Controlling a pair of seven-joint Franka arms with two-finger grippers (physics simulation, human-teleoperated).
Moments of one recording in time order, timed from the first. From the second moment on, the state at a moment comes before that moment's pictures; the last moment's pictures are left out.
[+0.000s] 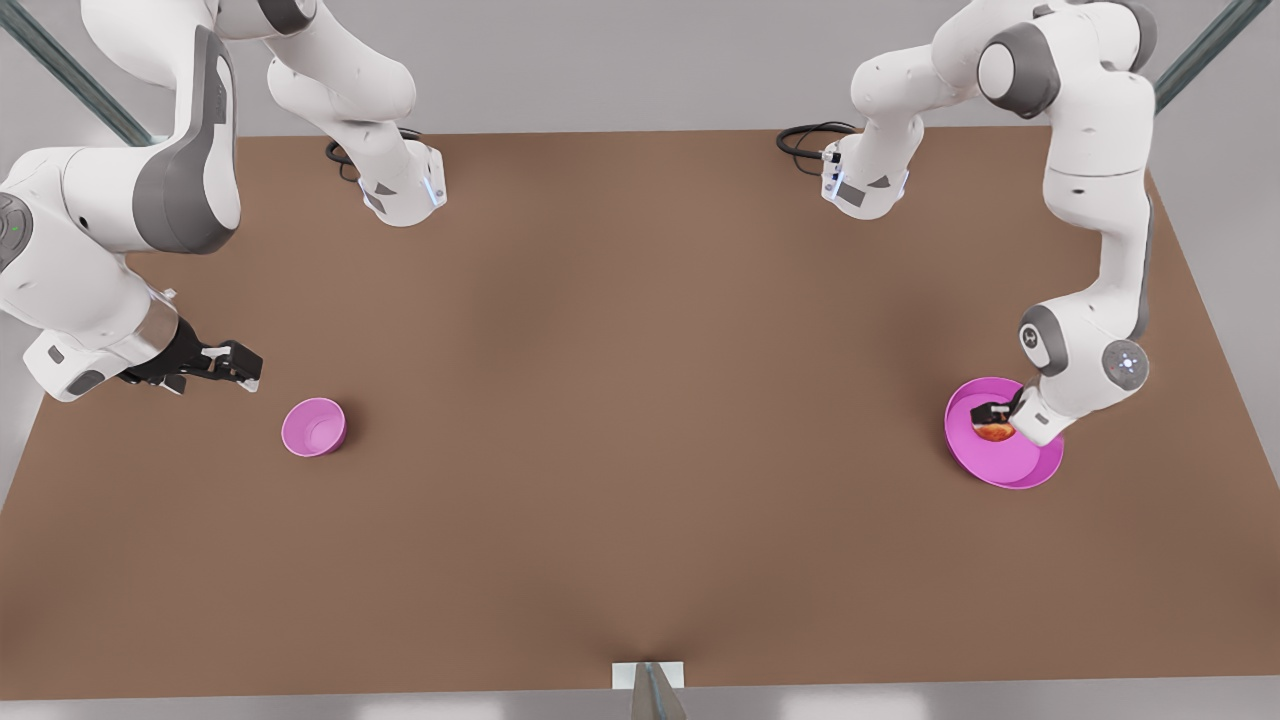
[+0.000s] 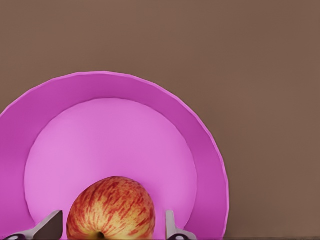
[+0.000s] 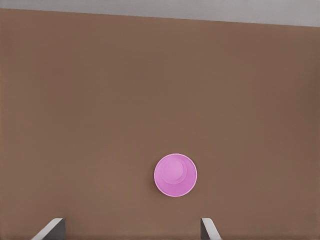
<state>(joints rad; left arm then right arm) 0.22 0.49 0.04 -2.04 -0.03 2.48 0.29 -0.11 0.20 0.14 -1.39 -0.08 1.60 0.00</state>
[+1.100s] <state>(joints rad) 0.21 0.51 0.03 -2.05 -0.03 2.58 0.41 -0.10 0.21 0.14 -1.37 -0.06 1.60 0.00</state>
